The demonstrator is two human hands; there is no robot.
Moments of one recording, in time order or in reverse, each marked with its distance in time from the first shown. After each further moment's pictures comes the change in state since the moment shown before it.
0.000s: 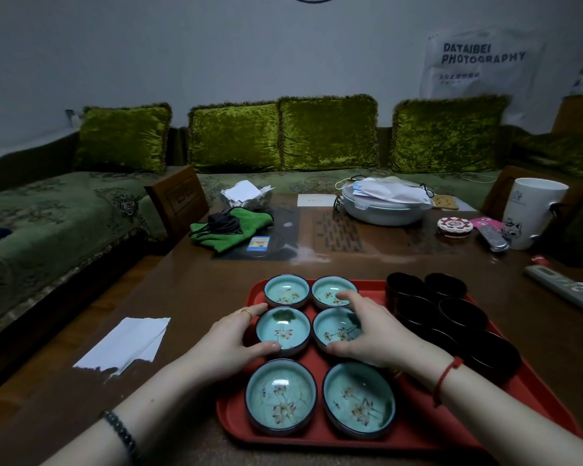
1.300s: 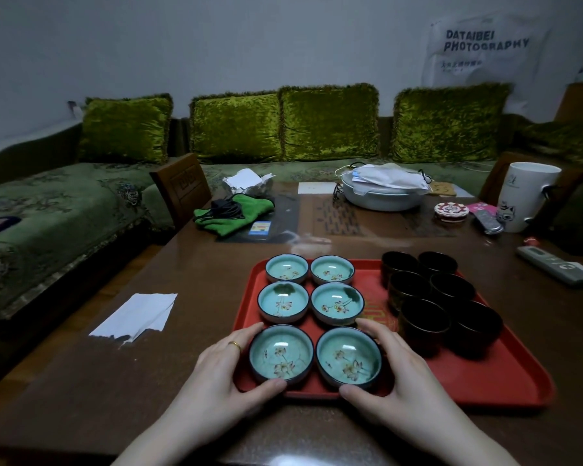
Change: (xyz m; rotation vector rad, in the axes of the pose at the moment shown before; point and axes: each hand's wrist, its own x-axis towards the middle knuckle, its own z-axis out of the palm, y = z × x) left_hand -0.087 0.001 0.033 -0.116 0.143 0.041; right_hand -0.108 0.011 0.031 0.186 0.203 -0.174
